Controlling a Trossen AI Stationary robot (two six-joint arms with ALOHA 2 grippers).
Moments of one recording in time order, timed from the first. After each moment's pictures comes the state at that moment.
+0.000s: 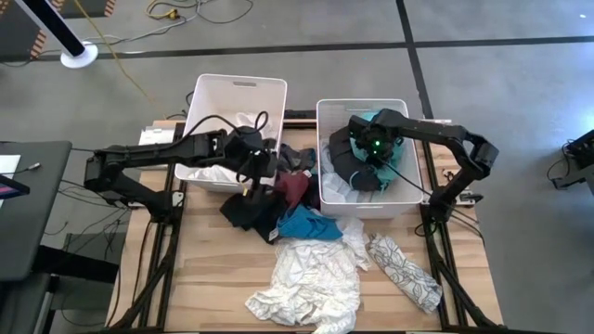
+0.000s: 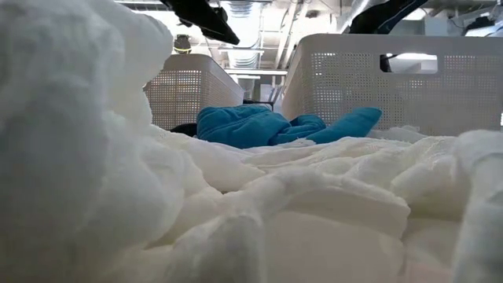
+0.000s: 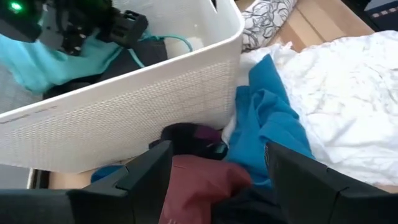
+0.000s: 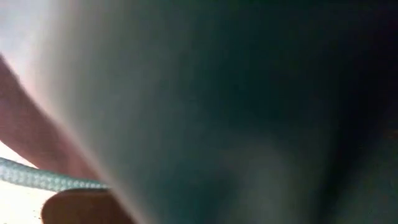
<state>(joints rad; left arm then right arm) 0.18 1.38 1.30 -0.57 0.18 0.44 -0.60 1.62 1.19 -1.24 0.07 0.20</state>
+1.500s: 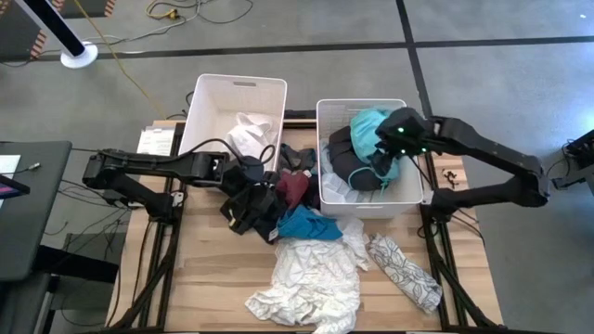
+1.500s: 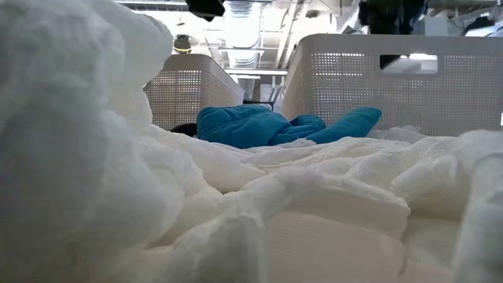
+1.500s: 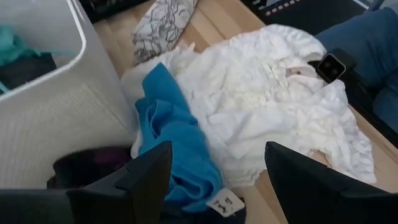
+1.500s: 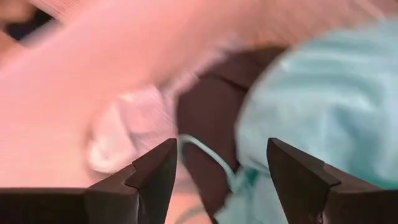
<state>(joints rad) -0.03 1.38 1.30 -0.66 0.27 0.41 -0.41 1.06 1.19 -1.00 0.05 0.24</state>
